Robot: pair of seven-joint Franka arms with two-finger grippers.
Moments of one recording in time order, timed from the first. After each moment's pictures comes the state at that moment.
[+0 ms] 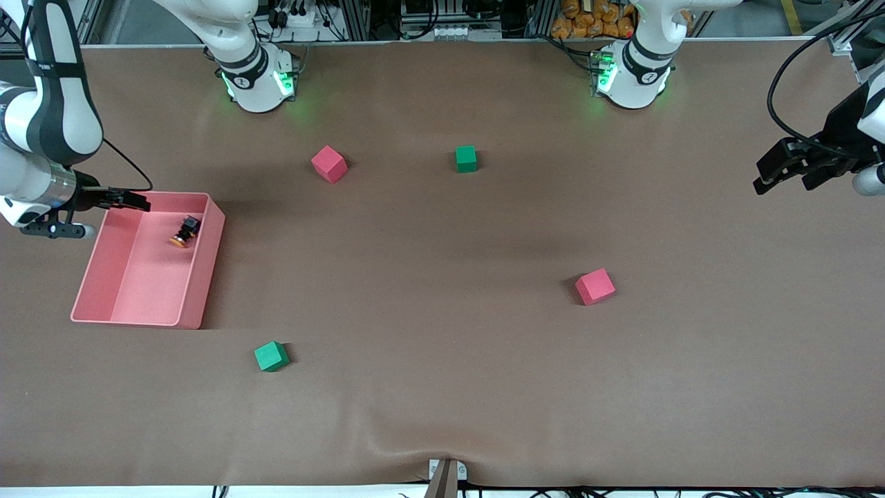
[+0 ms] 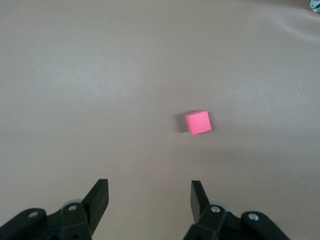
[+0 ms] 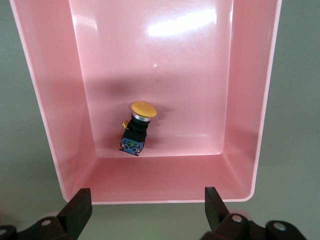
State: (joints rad) left arm -0.05 0.02 -0.05 -1.47 -0.02 1.55 -0.20; right arm -0.30 0.05 -0.04 -2.22 -0.04 2.05 -0.24
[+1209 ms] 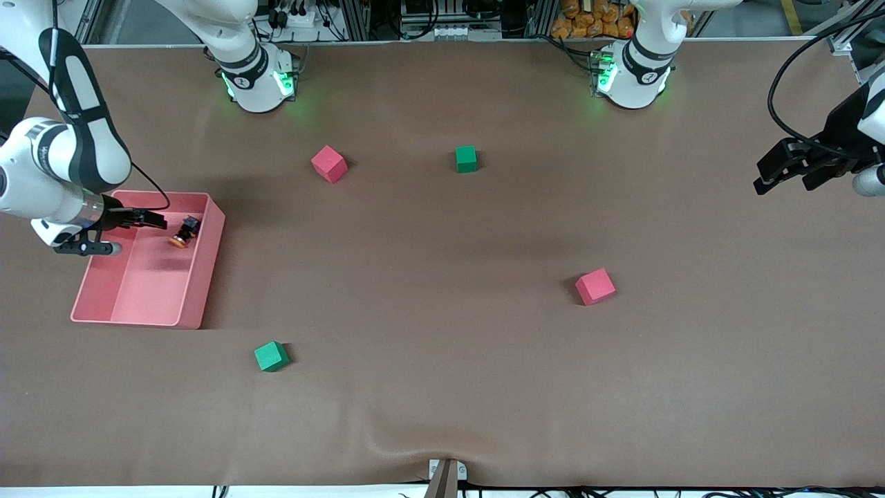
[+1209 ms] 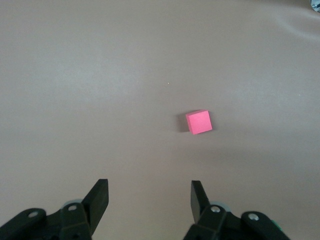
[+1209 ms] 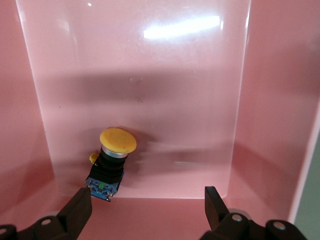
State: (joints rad) left arm -0.04 0.02 -0.05 -1.47 -0.02 1.55 -0.19; right arm -0.33 0.22 -0.05 -2.26 -0.04 2.29 -0.30
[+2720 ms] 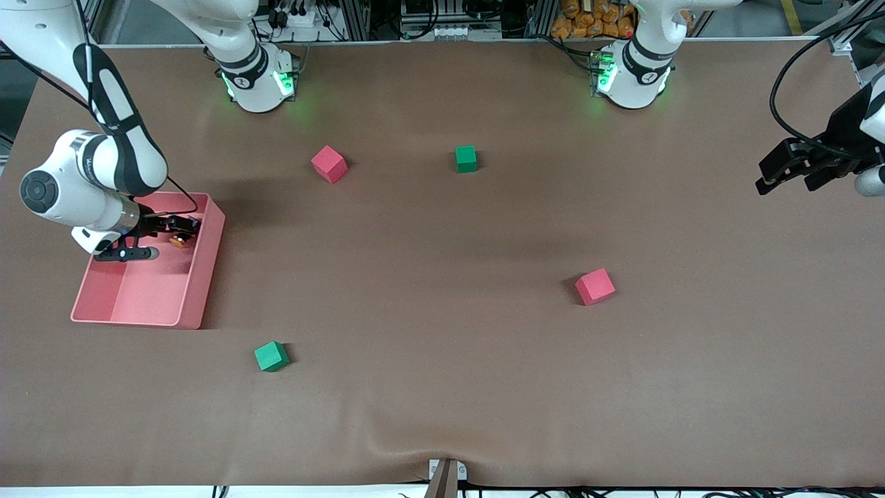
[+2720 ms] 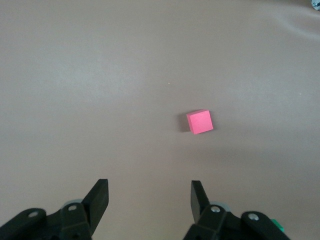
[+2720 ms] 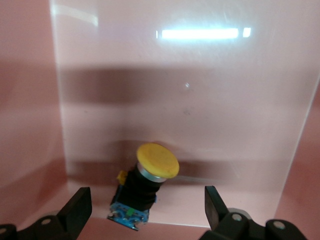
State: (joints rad) left arm -0.04 0.02 -0.05 -1.47 -0.02 1.55 -0.18; right arm -0.27 0.29 -0.03 -2.32 -0.02 2.41 -0.30
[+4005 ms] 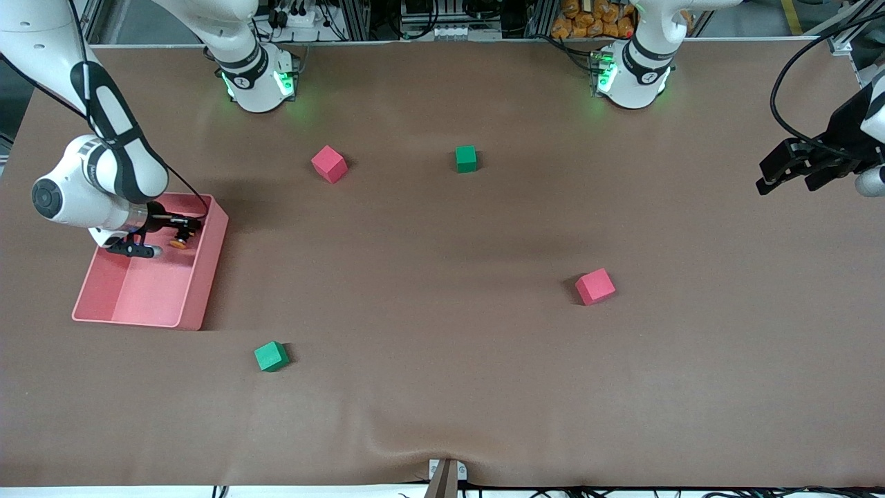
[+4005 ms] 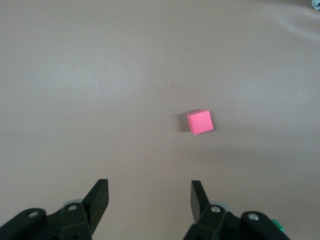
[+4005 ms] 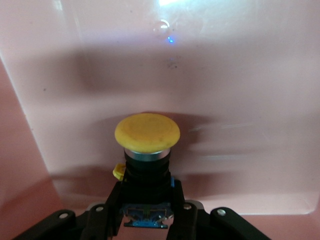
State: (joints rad) left arm -0.04 0.02 -0.05 -1.47 -0.02 1.55 -0.18; right arm -0.29 0.33 -0.04 -2.33 0.07 2.37 -0.22
